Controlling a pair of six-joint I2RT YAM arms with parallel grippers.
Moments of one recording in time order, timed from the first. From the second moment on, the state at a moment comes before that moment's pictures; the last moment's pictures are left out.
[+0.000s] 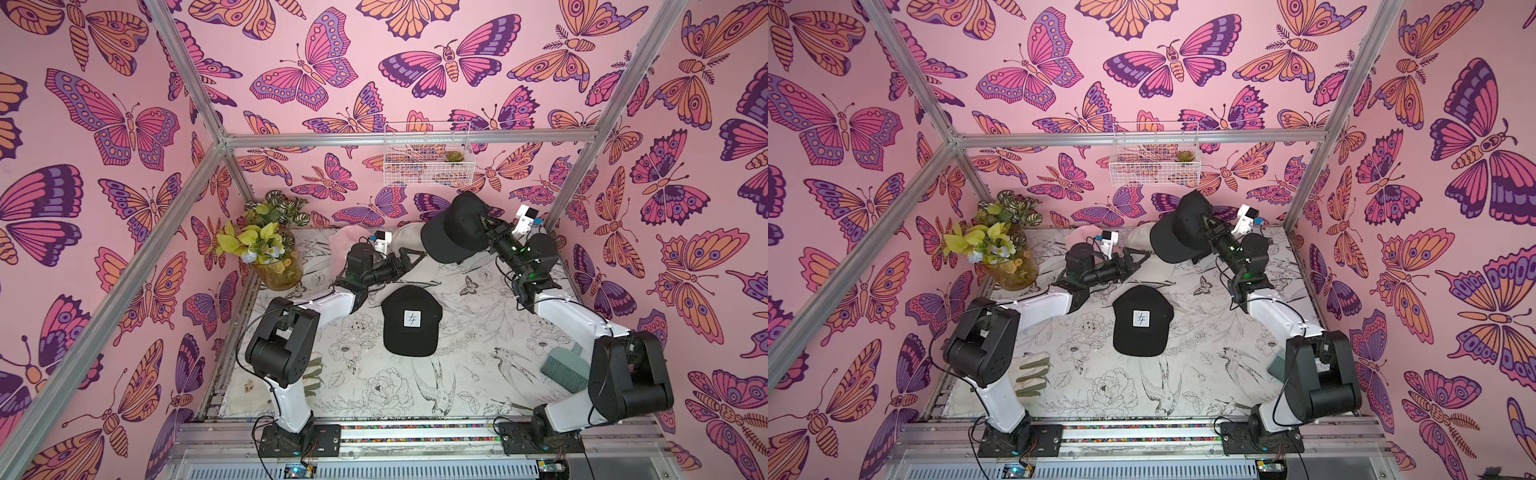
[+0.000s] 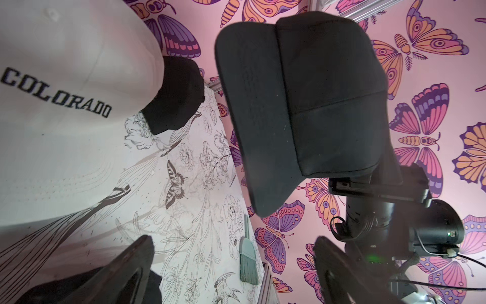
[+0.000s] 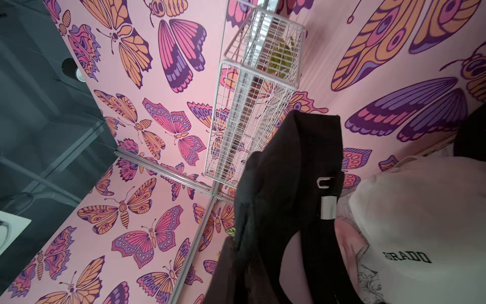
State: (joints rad) left arm -0.43 1.83 1.11 0.57 0.66 -1.01; right arm 0.19 1.51 0.97 0.75 -0.36 1.29
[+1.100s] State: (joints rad) left arm -0.26 1.91 1.21 0.65 0.96 -1.15; right arm 0.10 1.48 0.99 0.48 -0.60 0.99
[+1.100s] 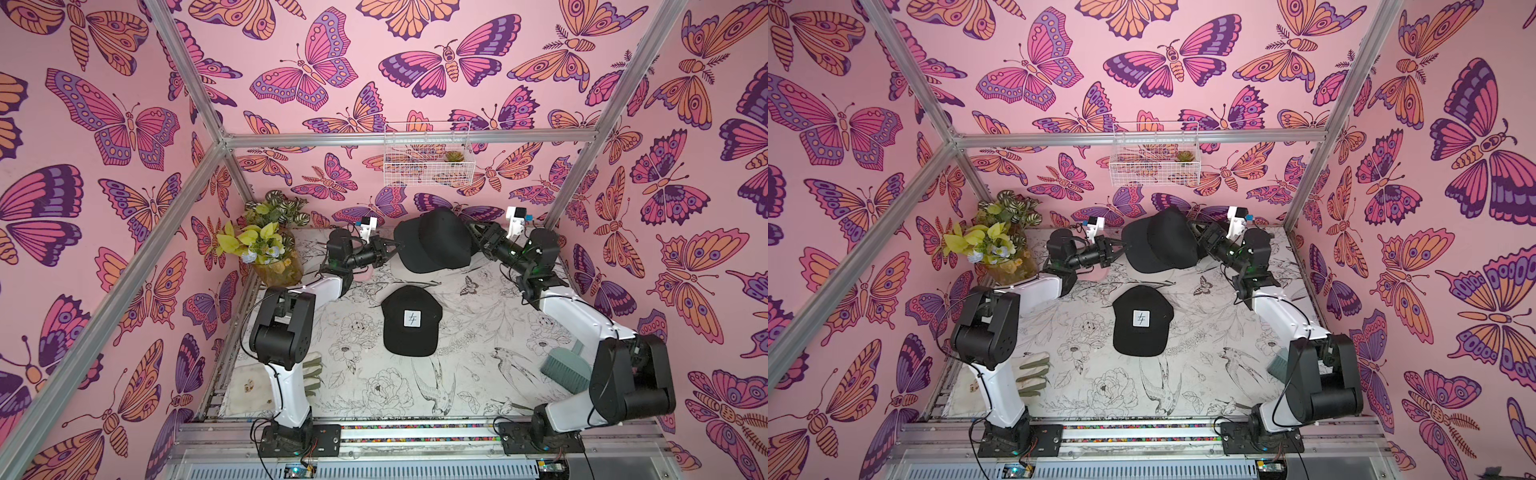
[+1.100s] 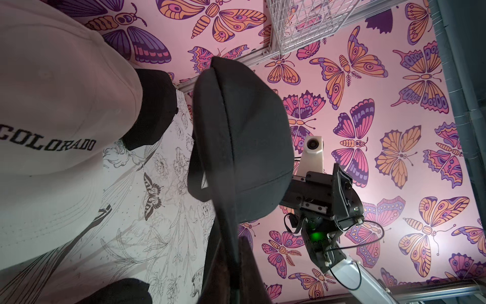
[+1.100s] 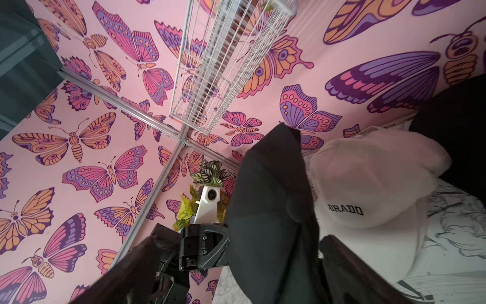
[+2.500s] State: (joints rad) left arm -0.24 2.00 1.26 0.61 1.14 -1.15; right arm 0.18 1.66 1.04 0.98 -0.97 1.38
